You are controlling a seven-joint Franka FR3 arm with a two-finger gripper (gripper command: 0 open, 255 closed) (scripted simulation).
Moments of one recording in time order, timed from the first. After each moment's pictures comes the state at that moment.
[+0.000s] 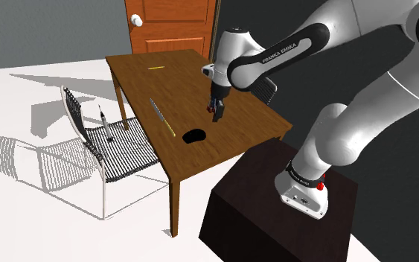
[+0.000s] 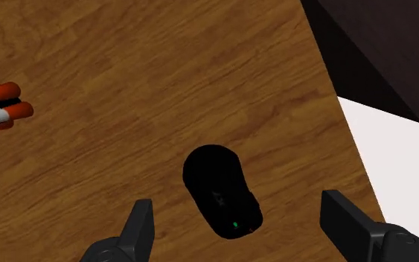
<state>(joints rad) 0.19 -0.31 -0.04 -2.65 -0.03 2.42 -0.60</state>
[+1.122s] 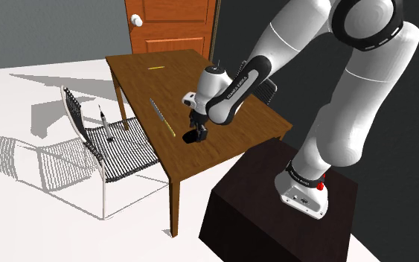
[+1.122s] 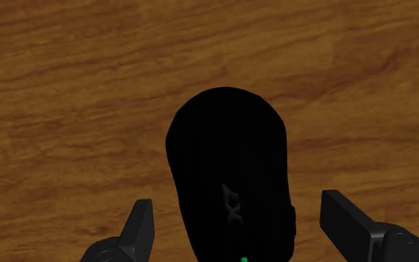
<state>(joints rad) 0.27 0.14 -0.02 -2.58 0.02 2.86 -0.85</state>
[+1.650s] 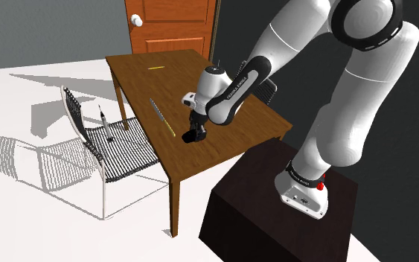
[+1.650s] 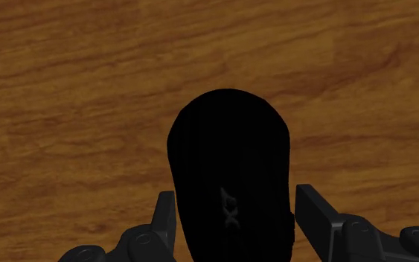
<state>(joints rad) 0.27 0.14 -0.02 -2.58 0.02 2.86 -0.85</state>
